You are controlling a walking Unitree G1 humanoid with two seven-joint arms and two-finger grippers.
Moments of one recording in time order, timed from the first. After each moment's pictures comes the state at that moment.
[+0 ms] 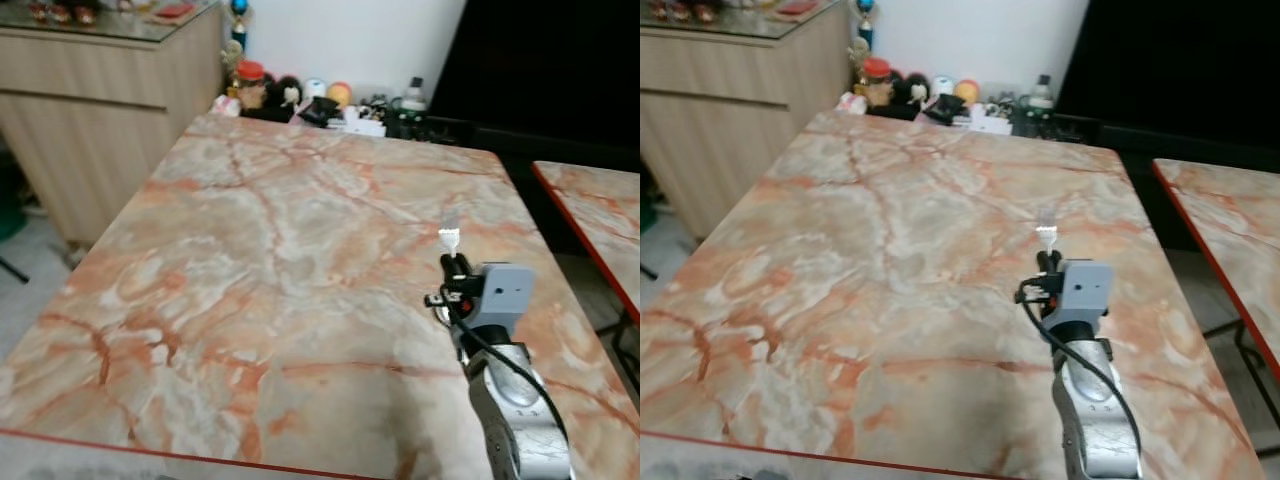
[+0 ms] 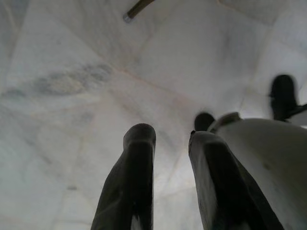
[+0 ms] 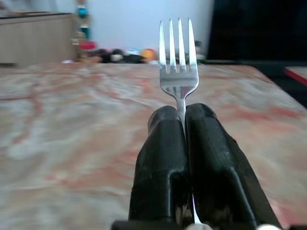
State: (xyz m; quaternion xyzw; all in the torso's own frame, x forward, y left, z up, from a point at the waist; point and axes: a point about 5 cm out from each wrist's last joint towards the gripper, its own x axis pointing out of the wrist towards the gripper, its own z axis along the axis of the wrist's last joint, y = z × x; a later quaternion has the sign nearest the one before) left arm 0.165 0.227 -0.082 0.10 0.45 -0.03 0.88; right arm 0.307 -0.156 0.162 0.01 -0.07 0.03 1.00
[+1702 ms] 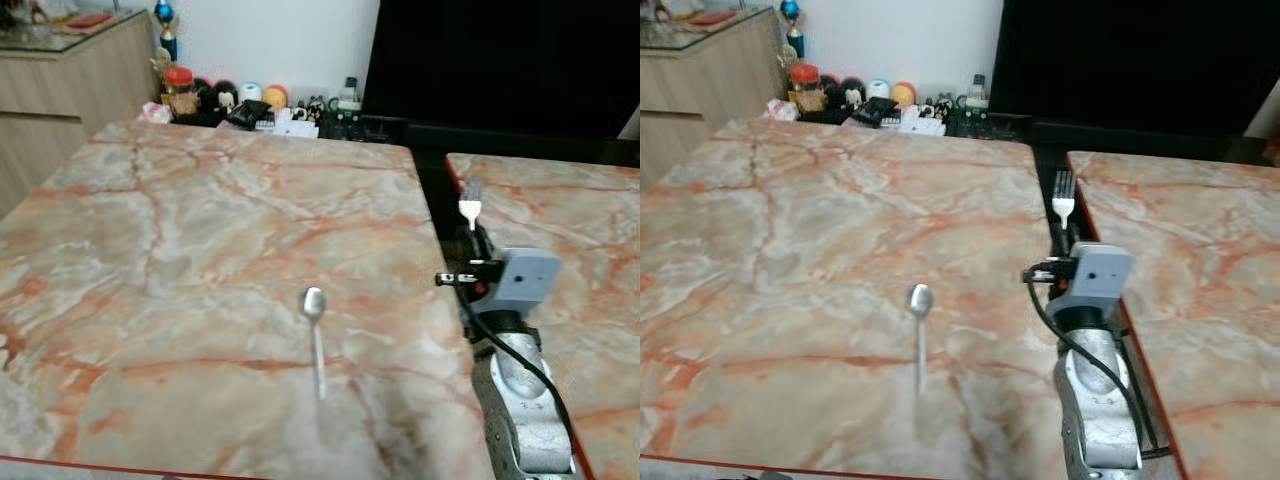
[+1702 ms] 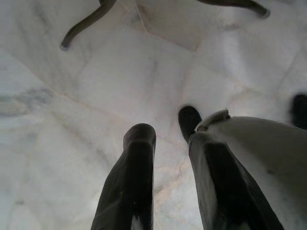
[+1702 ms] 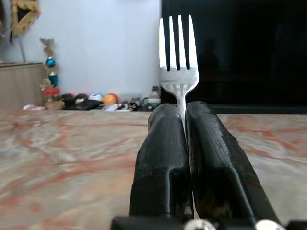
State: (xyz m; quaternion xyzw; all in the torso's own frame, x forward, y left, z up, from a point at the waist) left arm 0.167 0.230 -0.080 0.11 0.45 -0.04 0.88; right arm 0.309 -0.158 0.189 0.01 -0.16 0.01 0.99
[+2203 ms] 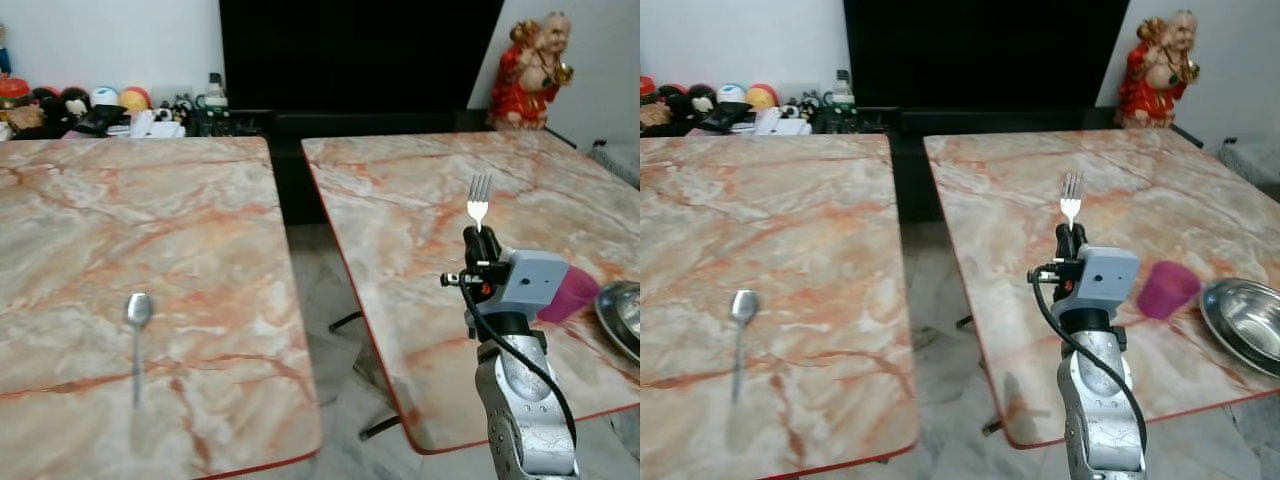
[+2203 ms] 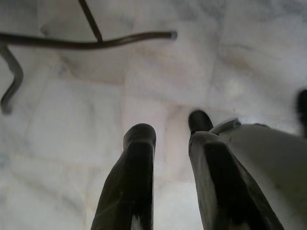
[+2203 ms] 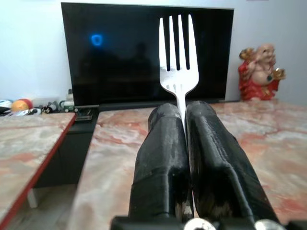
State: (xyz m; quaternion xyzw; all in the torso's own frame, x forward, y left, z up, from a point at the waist) left arm 0.172 0.230 -0.078 0.12 0.45 -0.05 0.88; right arm 0.306 -0.162 0.187 0.01 -0.16 0.00 0.99
